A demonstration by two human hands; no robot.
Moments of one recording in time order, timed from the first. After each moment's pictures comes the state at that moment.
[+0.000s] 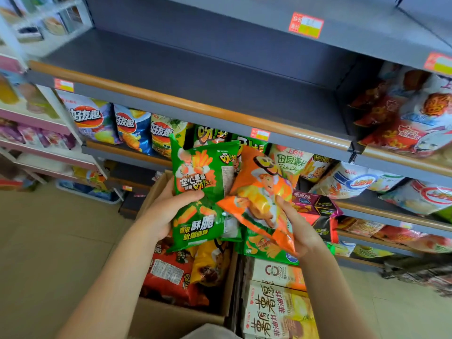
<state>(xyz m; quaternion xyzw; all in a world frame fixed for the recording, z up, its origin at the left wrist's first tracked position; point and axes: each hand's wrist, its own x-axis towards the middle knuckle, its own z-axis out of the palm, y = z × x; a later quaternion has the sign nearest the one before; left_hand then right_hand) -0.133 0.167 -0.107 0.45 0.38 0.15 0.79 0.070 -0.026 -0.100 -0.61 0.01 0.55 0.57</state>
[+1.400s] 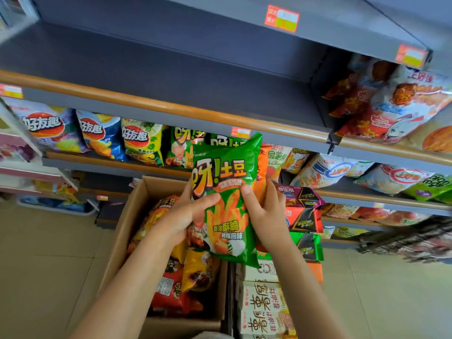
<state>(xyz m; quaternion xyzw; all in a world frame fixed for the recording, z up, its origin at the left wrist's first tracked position) -0.083 0.153 -0.114 0.47 0.27 0.10 0.83 0.027 0.009 -0.080 -0.84 -0.21 0.18 0.47</state>
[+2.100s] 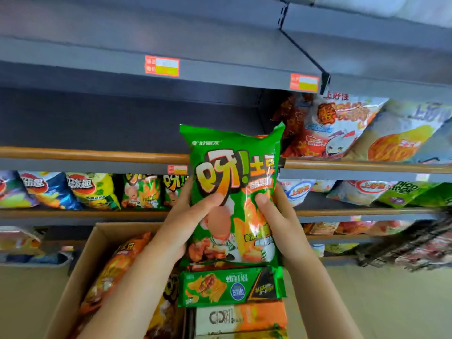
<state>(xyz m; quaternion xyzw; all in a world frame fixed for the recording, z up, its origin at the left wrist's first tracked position) 0.048 0.078 -0.025 0.56 0.26 0.15 0.78 0.155 -0.077 -0.014 -0.64 -0.21 0.30 0.68</state>
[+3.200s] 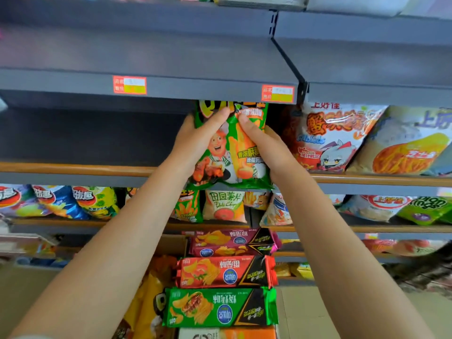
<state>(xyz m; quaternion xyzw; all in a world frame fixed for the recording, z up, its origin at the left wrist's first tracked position) 0.187 0.113 0.061 0.66 0.32 0.27 0.63 0.298 -0.003 0.044 -0.63 -0.24 0.34 0.66</state>
